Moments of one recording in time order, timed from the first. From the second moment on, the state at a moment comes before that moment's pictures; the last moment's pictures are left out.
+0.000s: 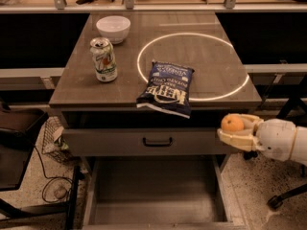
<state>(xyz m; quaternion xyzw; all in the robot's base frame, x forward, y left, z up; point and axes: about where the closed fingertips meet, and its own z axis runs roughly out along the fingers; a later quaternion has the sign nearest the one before) 0.486 -0.213 0.787 -0.38 0.69 0.29 0.54</state>
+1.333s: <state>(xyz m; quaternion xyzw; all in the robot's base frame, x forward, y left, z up) 0.385 -0.174 0.580 -0.48 0.72 0.26 0.42</state>
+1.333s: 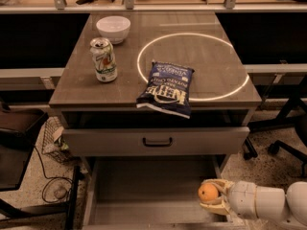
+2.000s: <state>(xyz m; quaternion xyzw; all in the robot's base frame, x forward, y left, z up) 0.422 -0.091 0.495 -0.50 0.73 0.28 0.38</state>
